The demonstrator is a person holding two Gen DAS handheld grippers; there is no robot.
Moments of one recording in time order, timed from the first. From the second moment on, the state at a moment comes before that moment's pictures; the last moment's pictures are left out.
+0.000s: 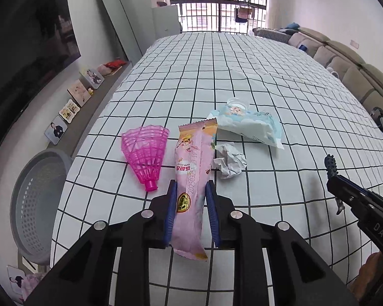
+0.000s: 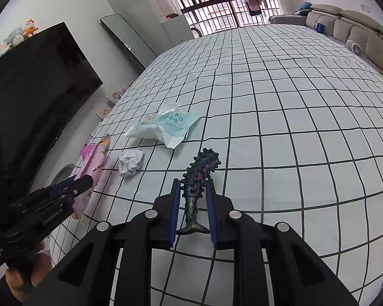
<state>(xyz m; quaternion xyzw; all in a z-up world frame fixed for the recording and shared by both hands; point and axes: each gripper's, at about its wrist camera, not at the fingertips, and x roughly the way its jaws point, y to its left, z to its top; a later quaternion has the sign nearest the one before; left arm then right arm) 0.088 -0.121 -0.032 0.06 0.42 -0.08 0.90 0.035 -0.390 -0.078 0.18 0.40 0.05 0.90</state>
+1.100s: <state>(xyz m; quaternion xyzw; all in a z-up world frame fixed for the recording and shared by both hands) 0.077 0.166 -0.019 -0.04 0.39 0.08 0.92 0.093 -0.072 -0.031 0.01 0.43 0.28 0.86</state>
